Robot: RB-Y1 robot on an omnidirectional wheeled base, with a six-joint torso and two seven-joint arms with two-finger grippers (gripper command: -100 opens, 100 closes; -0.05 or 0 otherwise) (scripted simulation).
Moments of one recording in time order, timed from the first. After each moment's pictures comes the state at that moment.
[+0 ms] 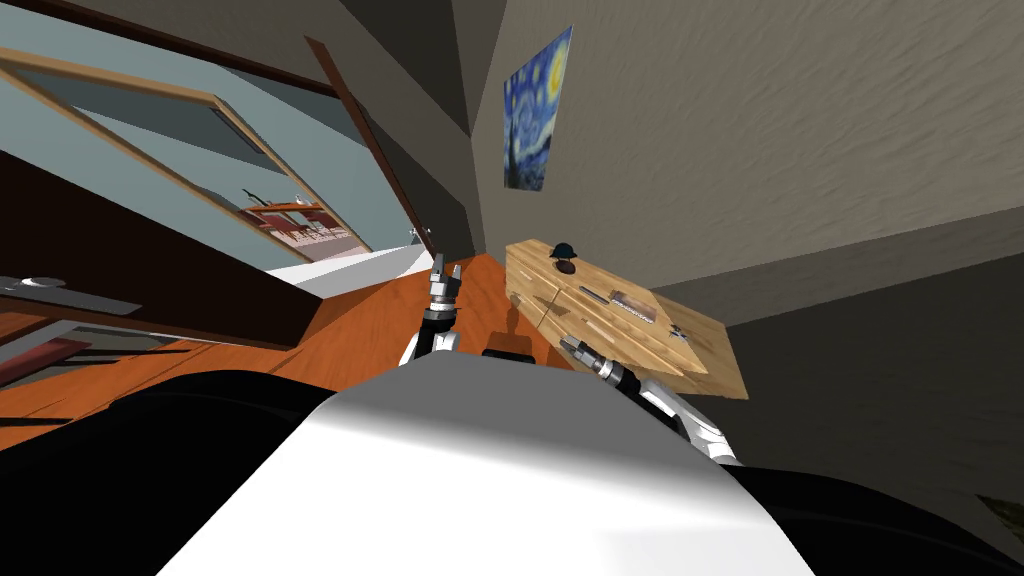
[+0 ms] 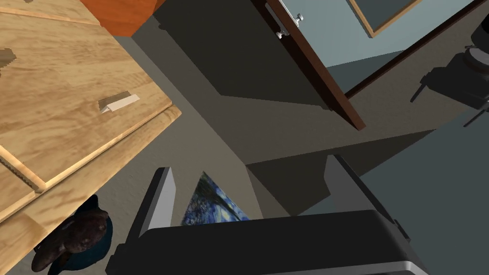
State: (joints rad) left arm 0.50 0.03 -0.07 -2.25 -0.08 -0.45 0.06; right arm 0.57 -0.98 0.22 -1.74 0.43 -0.75 -0.04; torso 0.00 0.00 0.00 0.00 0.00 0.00
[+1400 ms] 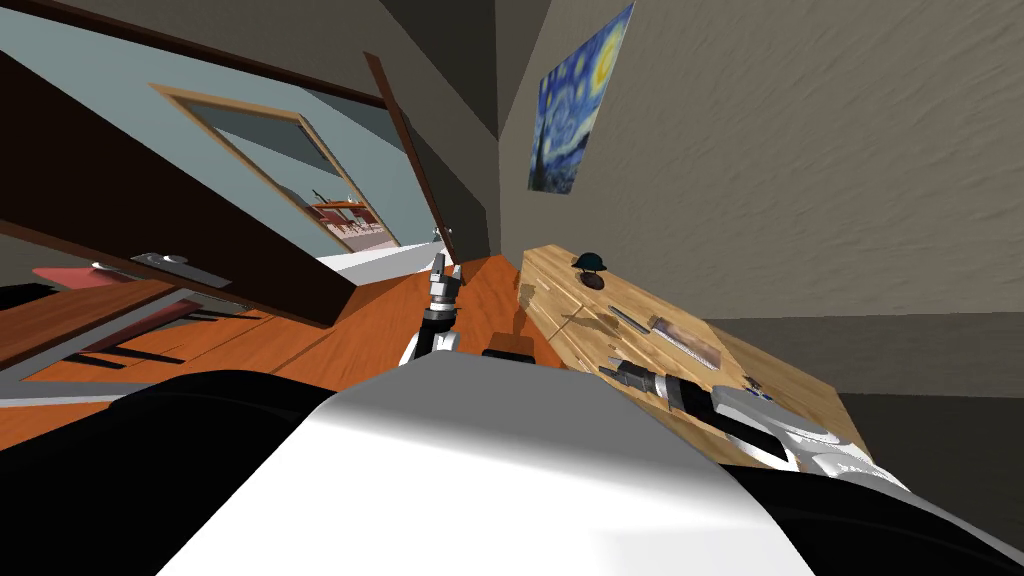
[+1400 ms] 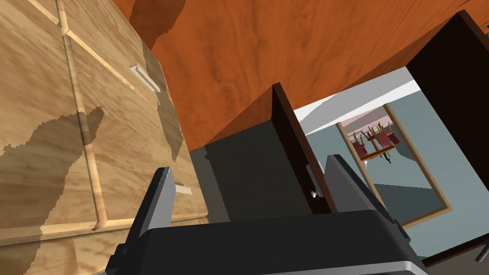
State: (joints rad) left arm 0.50 0.03 -0.07 -2.25 -0.08 -0.45 0.06; right arm 0.57 -1.40 0.27 -1.42 0.51 -0.82 0.02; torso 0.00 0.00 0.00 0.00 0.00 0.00
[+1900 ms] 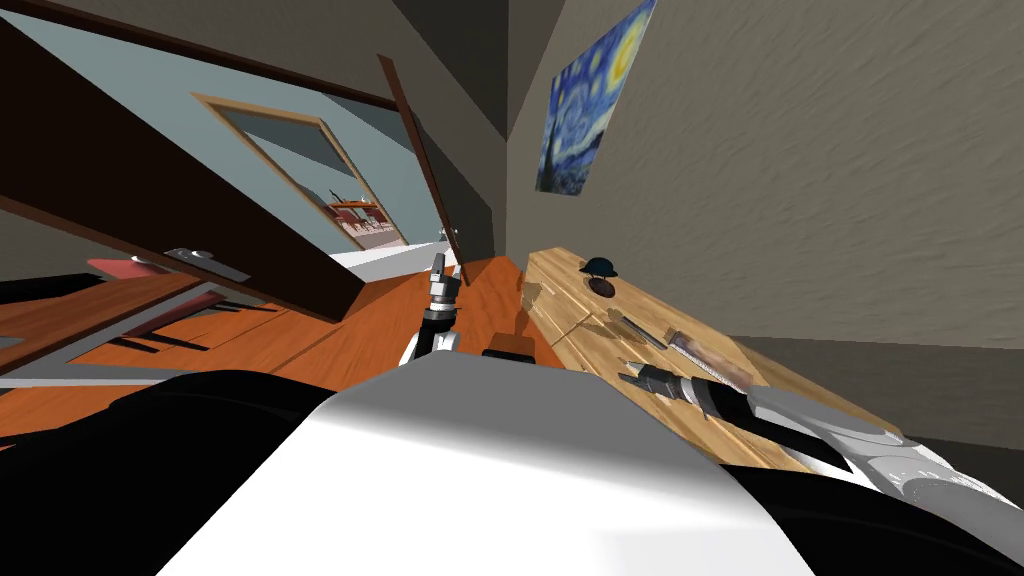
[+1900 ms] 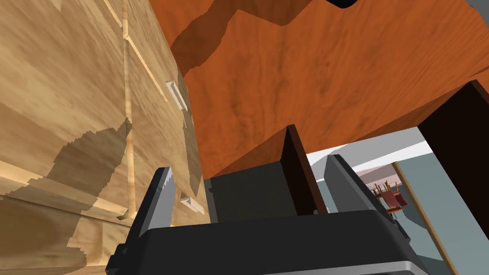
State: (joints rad) left arm 0.50 0.03 -0.07 -2.25 -0.08 -0.45 0.06; right arm 0.58 -1.53 0.28 -1.32 0.53 -0.83 0.04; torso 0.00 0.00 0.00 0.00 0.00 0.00
